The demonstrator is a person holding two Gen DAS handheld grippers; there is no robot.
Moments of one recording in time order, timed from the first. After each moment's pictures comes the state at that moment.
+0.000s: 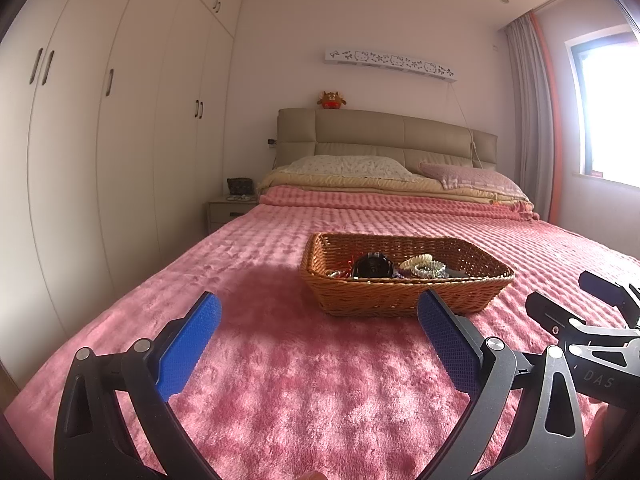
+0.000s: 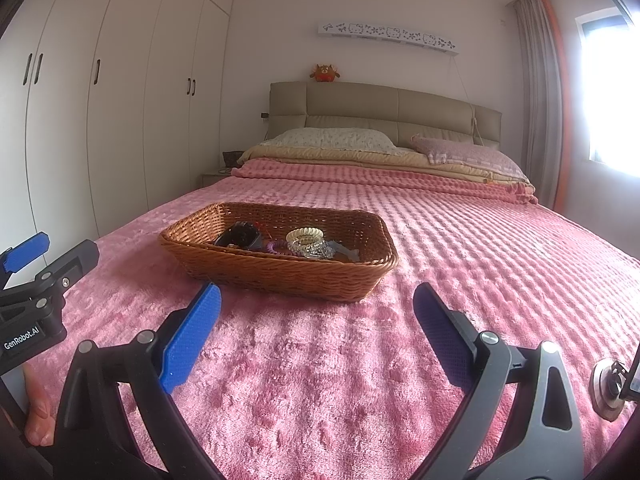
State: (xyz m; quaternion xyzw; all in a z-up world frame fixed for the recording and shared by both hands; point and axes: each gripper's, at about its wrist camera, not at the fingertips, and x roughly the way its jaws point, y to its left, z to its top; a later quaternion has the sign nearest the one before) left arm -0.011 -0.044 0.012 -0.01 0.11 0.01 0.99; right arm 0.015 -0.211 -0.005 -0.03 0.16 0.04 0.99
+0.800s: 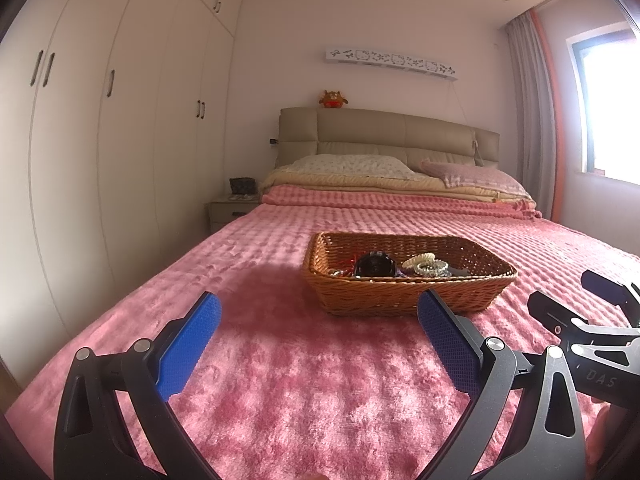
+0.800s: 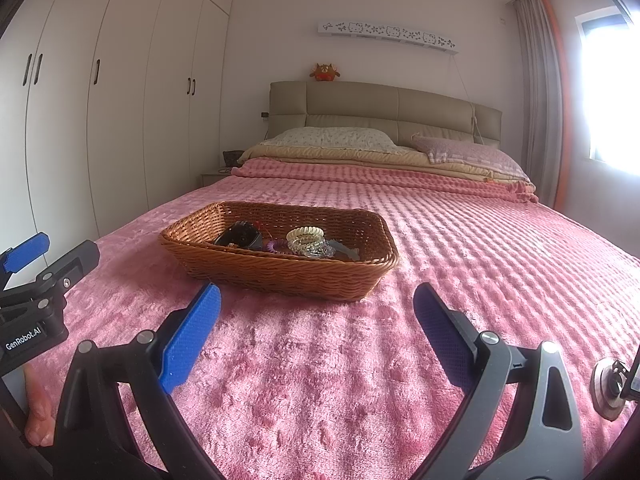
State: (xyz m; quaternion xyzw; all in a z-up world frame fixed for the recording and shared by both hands) left arm -0.014 -0.045 0.010 -0.01 0.10 0.02 0.99; right arm 0.016 -0.212 -0.005 -0.03 0.16 0.04 0.99
